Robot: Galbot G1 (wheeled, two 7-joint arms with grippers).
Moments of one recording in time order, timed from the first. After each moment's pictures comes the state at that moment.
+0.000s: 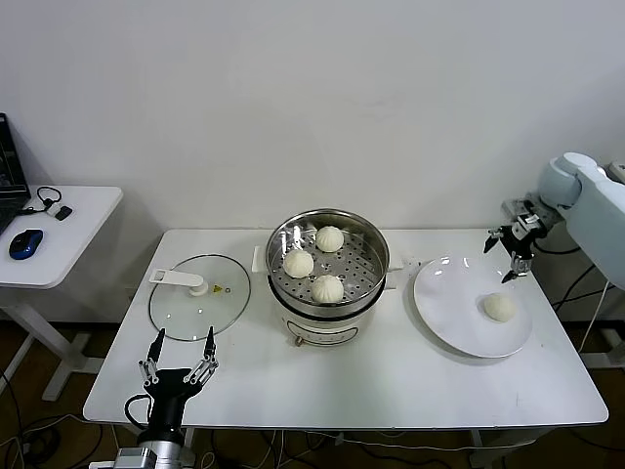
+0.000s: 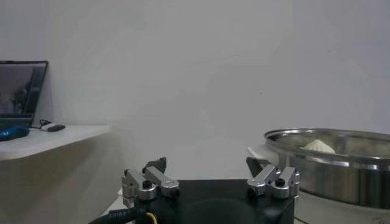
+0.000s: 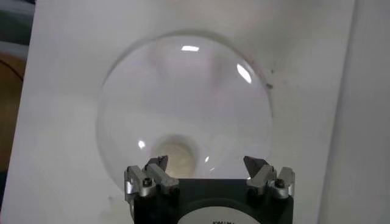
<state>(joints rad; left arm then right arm) 1.78 -1.51 -0.56 -2.10 -0.07 -0.18 -0.03 0.13 0.74 -0.63 0.81 -0.26 0.17 -1.39</state>
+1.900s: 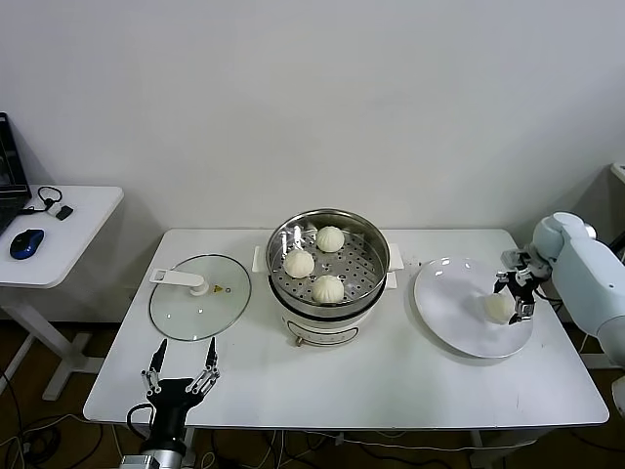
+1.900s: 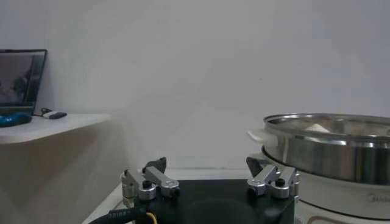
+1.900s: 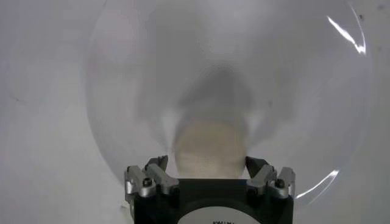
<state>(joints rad) 1.79 -1.51 -0.56 -2.07 -0.07 -0.19 -0.03 -0.12 0.89 -0.22 0.57 -0.64 0.28 -1.31</state>
